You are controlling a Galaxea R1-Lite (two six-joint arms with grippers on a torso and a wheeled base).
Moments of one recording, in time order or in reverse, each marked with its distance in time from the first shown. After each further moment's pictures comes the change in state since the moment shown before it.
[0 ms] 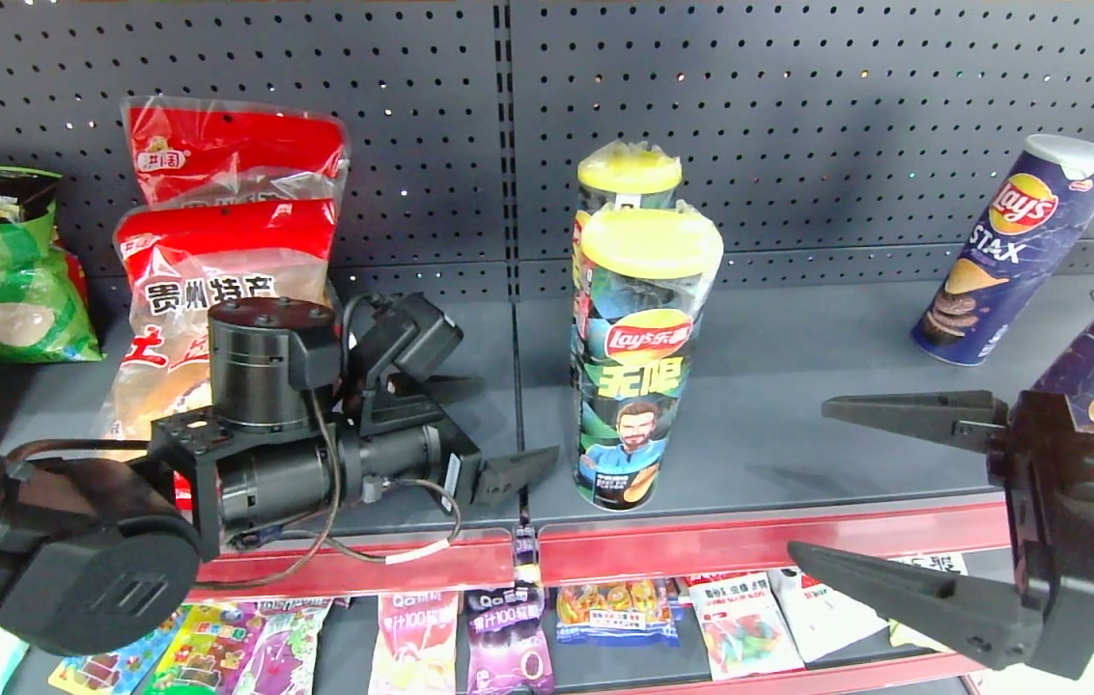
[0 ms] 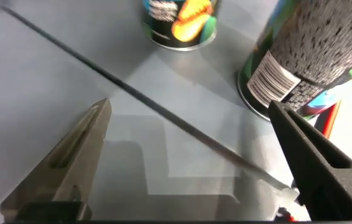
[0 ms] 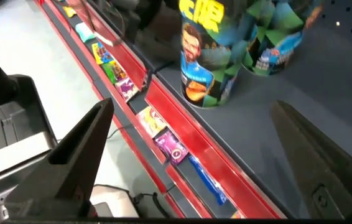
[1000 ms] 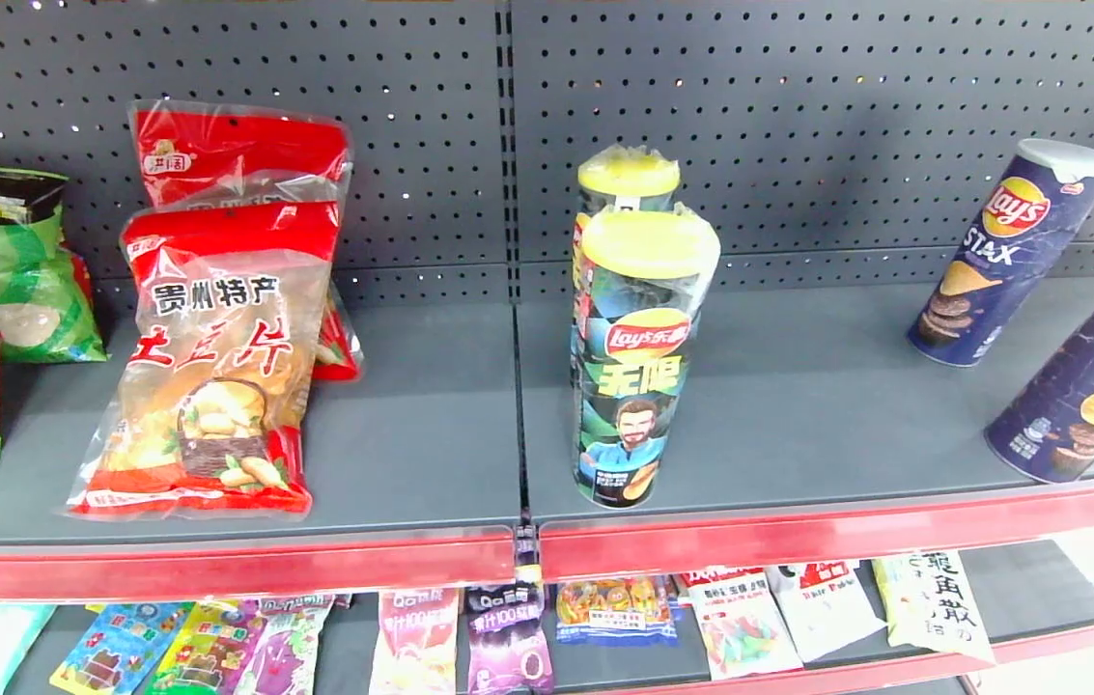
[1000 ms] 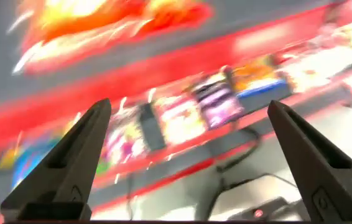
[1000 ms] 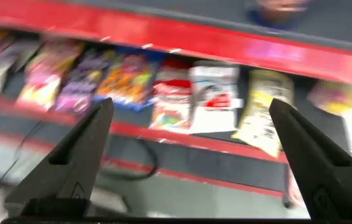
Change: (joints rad) left arm 0.209 -1.229 0.309 1.004 0.430 -0.162; right arm -0.581 -0.882 0.157 0.703 -0.253 0.077
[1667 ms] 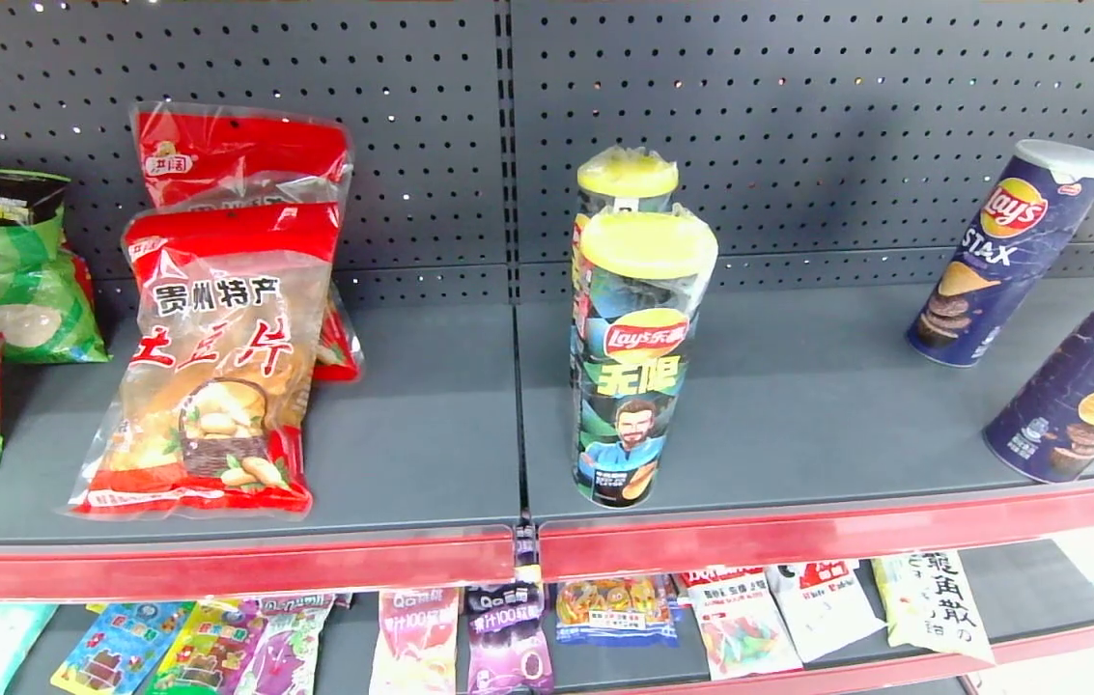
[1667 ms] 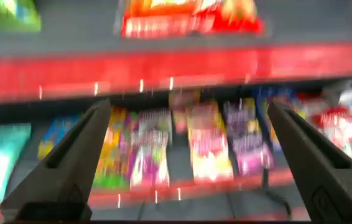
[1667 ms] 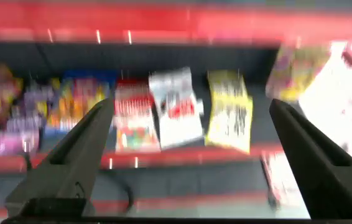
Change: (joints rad) left arm 0.249 -0.412 0.345 -0.279 -0.133 0.040; right arm -0.113 -0.266 0.374 -0.342 -0.003 0.000
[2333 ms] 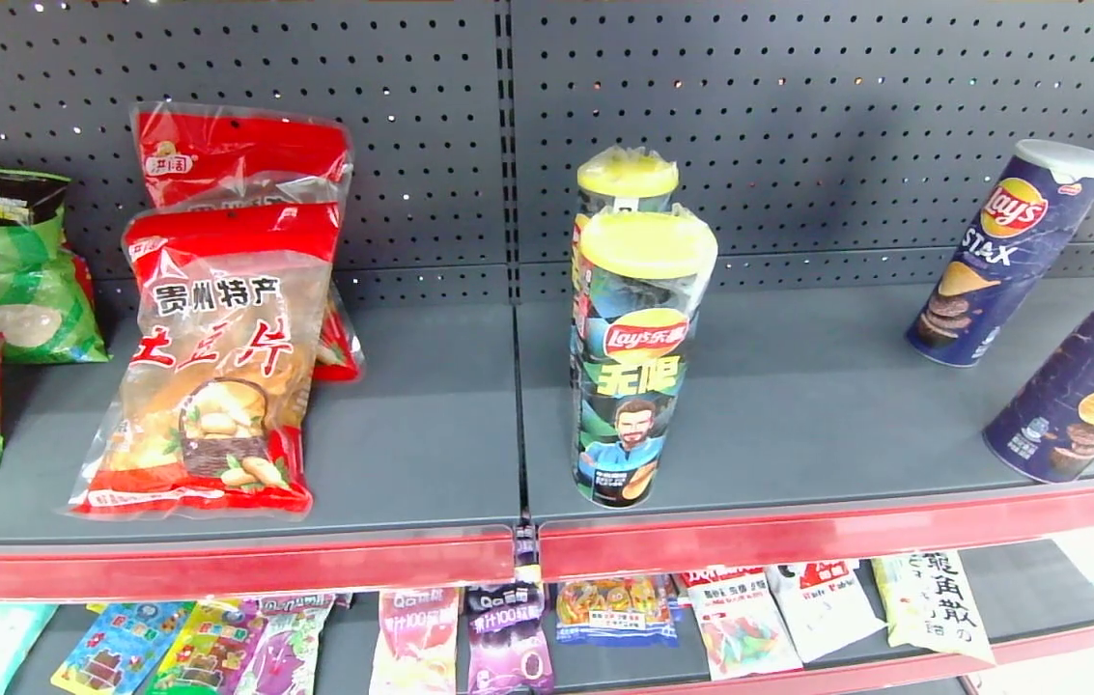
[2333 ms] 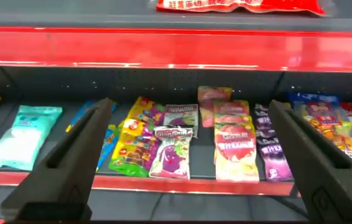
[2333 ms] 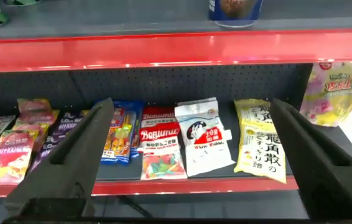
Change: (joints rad) left arm 0.218 -0.011 0.059 0.015 -0.048 -0.005; right arm 0.002 -0.013 0.118 -0.128 0.064 0.089
